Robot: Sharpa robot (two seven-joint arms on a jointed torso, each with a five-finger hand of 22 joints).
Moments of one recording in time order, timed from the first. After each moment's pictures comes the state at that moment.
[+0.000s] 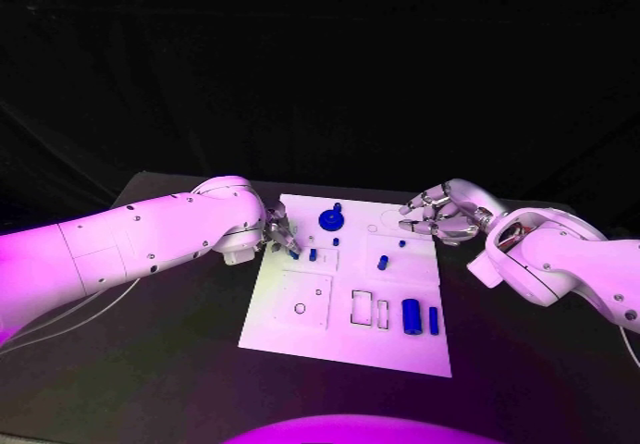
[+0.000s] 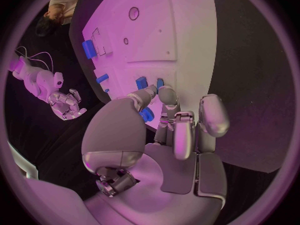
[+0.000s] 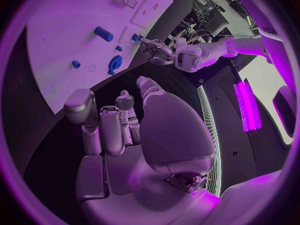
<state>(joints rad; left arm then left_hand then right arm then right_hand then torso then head) 1.24 -0.70 -0.02 1.36 -1.09 0.13 -0.65 1.15 -0.12 0.60 0.07 0.05 1.00 0.07 0.39 0.65 1.30 -0.03 0.89 0.78 1.47 -0.08 1.54 1.31 0.10 1.34 0.03 1.33 1.14 1.27 -0.90 -0.12 1.61 -0.91 -0.38 -0.02 1.36 -0.11 0.11 0.22 0.39 0.92 0.15 0.23 0.12 1.06 0.07 1.12 0.94 1.47 0.00 1.36 1.28 0.11 1.31 0.10 1.05 1.16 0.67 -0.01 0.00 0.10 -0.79</state>
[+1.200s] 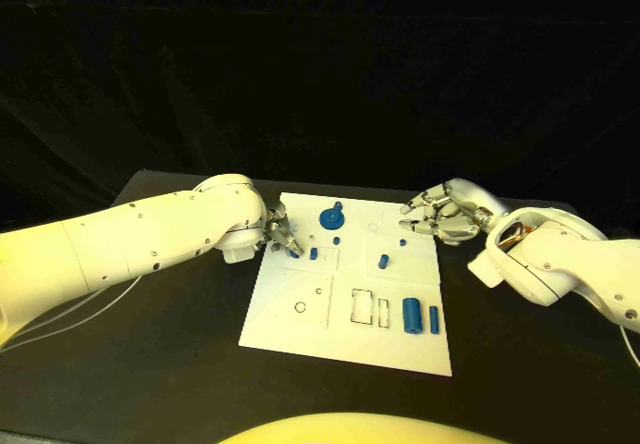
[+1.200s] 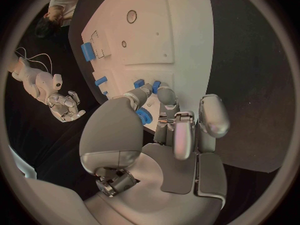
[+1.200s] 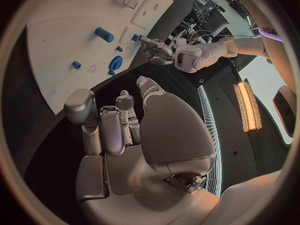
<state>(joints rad) 1.24 -0.69 -0.02 1.35 -1.09 0.16 -0.66 1.10 -0.16 0.57 0.11 0.05 1.05 0.03 0.41 0.65 1.30 -0.03 0.89 0.78 1.47 -0.08 1.54 1.31 0.10 1.34 0.03 1.33 1.14 1.26 -0.90 -0.12 1.61 -0.91 -0.38 -0.02 1.36 -0.11 0.11 0.22 0.39 0.92 0.15 0.23 0.12 1.06 0.07 1.12 0.94 1.47 0.00 1.36 1.28 0.11 1.31 0.10 1.05 1.16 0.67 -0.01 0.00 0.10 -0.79</state>
